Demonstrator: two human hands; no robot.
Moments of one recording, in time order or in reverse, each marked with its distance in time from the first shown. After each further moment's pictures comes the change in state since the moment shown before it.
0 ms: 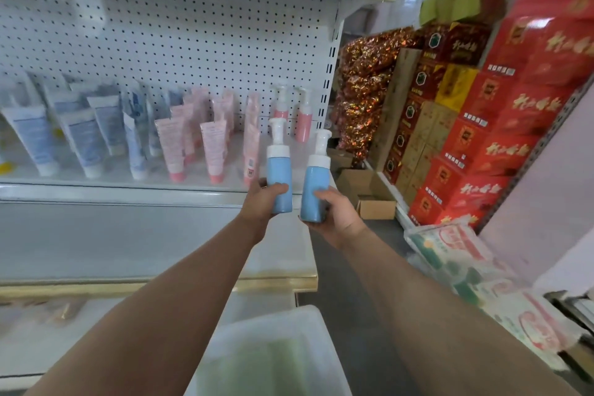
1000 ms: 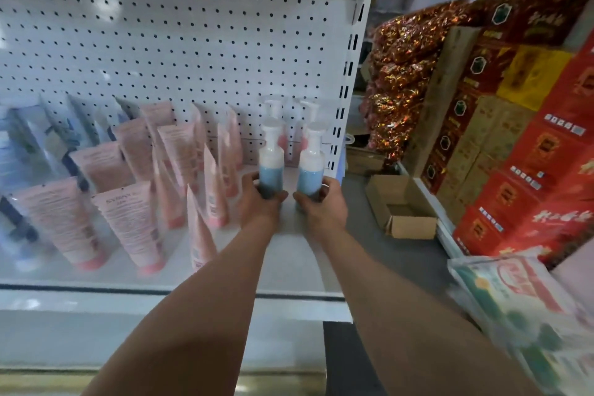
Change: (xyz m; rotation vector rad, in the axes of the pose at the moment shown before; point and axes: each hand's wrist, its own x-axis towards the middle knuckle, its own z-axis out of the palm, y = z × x) left_hand 0.284 -0.013 0.047 0.494 0.509 0.174; right_hand 0.291 -0.040 -0.017 -0.637 0.259 -0.290
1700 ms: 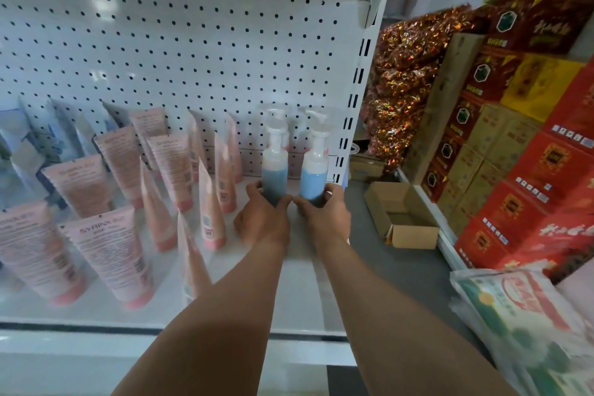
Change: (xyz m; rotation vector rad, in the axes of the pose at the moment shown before) left_hand 0.023 -0.002 0.022 0.360 0.134 0.073; right_hand 0.035 -0.001 0.018 -0.127 0.068 0.015
